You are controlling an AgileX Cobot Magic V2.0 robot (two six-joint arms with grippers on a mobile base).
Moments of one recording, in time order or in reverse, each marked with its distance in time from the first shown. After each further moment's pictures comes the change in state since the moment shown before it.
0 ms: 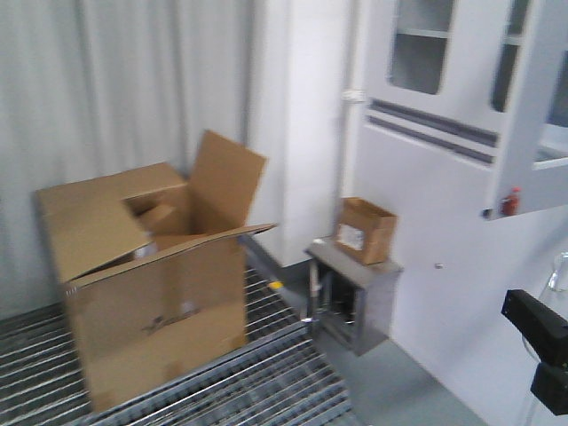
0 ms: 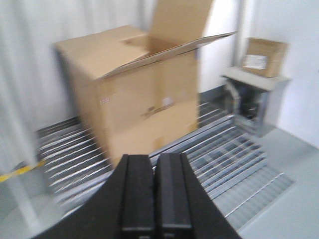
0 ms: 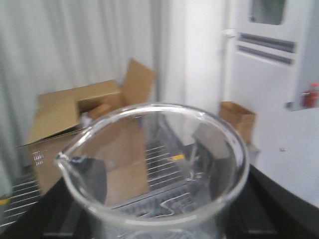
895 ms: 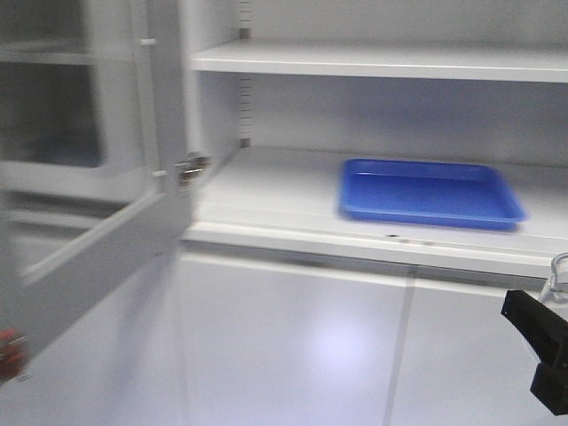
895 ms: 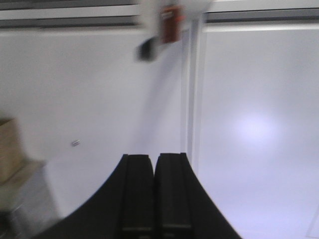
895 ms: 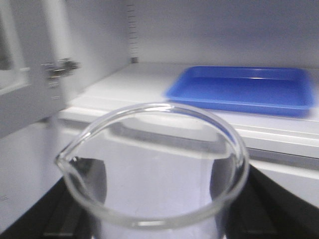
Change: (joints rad) left arm 0.000 0.000 0.000 0.000 0.000 0.000; right arm 0.000 0.000 0.000 0.000 0.001 0.000
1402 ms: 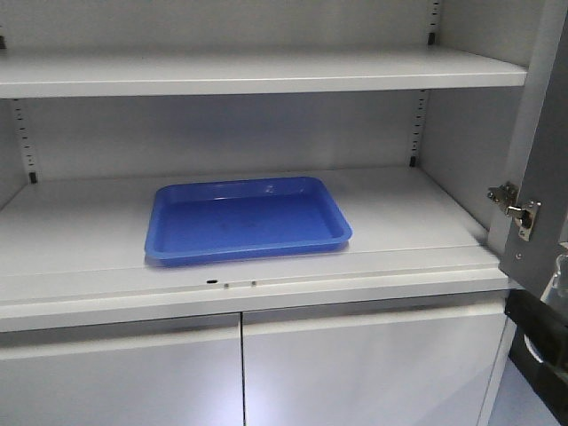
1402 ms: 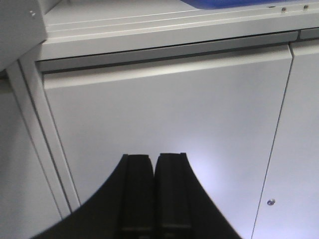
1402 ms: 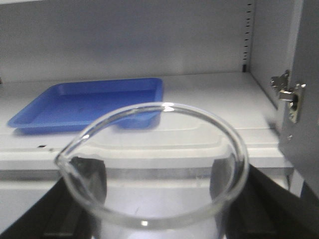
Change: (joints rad) left arm 0.000 0.000 0.000 0.000 0.000 0.000; right arm 0.000 0.000 0.000 0.000 0.005 0.000
